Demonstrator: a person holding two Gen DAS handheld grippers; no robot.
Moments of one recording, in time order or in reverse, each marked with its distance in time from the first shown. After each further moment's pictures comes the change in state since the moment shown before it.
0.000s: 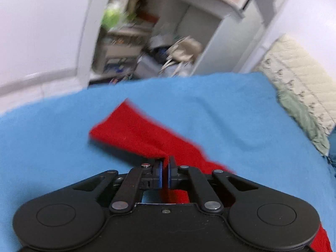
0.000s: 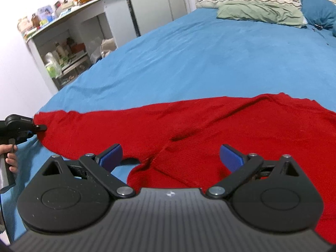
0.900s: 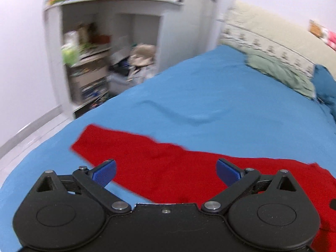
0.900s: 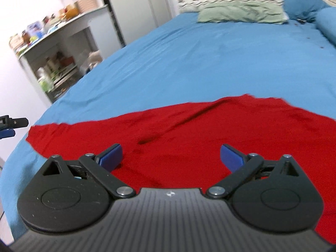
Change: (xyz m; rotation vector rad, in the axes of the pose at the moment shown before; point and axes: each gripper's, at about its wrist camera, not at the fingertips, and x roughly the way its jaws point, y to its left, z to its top) left arm -0.068 -0.060 -0.024 0.316 0.033 0.016; right arm -0.037 -0.046 0.007 0.049 -0.002 -0.013
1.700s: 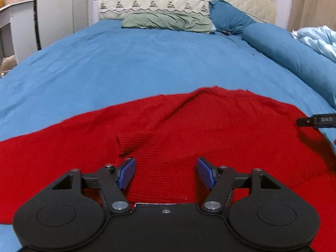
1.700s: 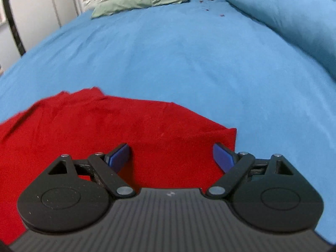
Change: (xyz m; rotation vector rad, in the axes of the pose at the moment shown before) left arm 0.061 -0.265 -0.096 0.451 0.082 -0.415; right arm 0.008 -0.259 -0.017 0.168 0.028 -0.403
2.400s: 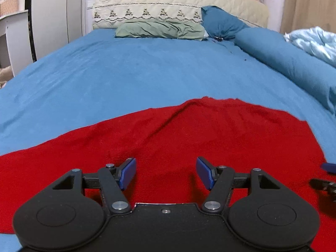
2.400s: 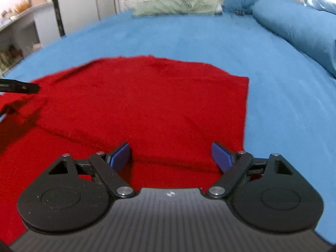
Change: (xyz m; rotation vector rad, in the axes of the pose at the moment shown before) left arm -0.014 -0.008 0.000 0.049 -0.031 -0.023; right arm -0.076 0.006 -0.106 -0.131 -0.101 0.135
